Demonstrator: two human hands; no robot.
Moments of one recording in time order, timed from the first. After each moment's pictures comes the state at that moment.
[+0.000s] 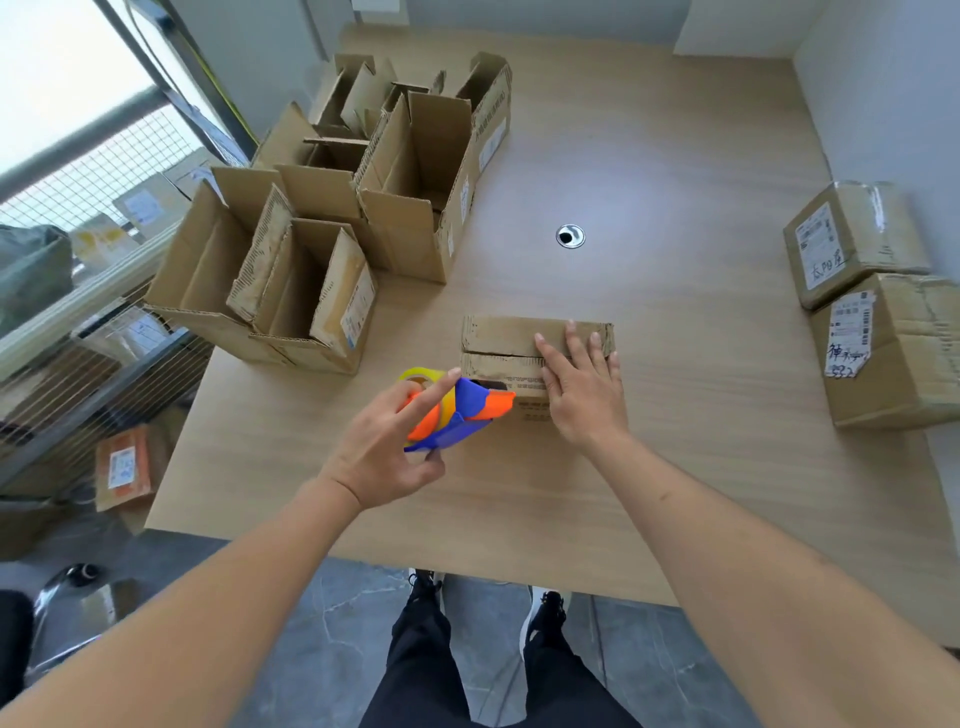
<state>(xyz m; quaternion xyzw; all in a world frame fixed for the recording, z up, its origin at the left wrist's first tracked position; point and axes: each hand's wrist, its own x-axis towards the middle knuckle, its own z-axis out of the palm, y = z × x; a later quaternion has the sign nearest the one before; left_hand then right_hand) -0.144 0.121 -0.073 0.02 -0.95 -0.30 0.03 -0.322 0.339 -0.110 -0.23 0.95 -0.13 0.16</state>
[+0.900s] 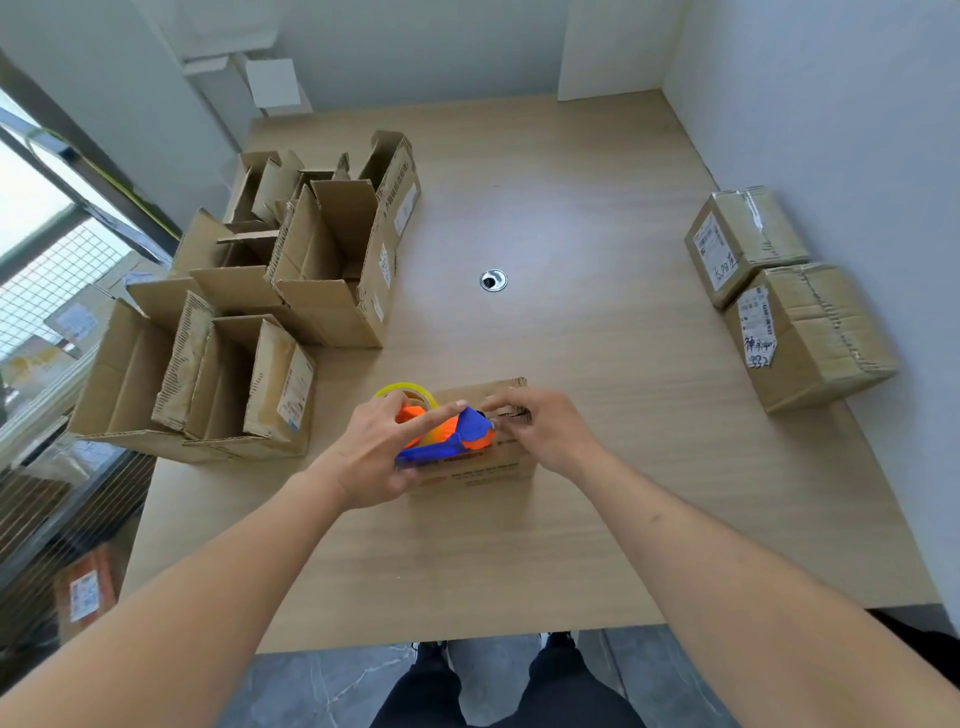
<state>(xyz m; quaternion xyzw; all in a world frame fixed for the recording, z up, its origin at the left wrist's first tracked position) -0.244 0.126 -0.049 -0.12 -0.98 -0.15 -0.08 -0.349 0.374 -0.088 -0.20 0.84 -0.46 0.22</state>
